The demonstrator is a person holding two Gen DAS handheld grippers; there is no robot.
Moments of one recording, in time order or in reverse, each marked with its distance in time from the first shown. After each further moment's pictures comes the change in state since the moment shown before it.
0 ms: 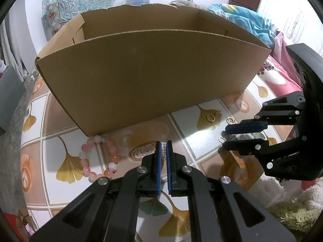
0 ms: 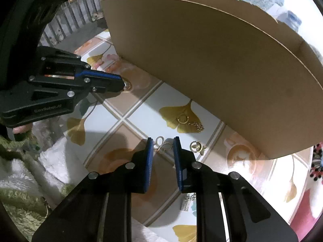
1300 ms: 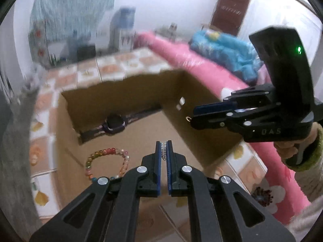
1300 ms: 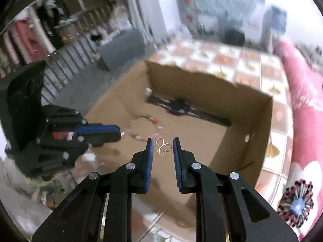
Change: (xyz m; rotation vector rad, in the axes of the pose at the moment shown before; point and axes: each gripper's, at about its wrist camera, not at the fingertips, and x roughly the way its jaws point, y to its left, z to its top) left arm -0.028 0.006 0.140 0.017 -0.086 -0.145; right arm -0.076 -0.128 0.111 0.190 -0.119 0.120
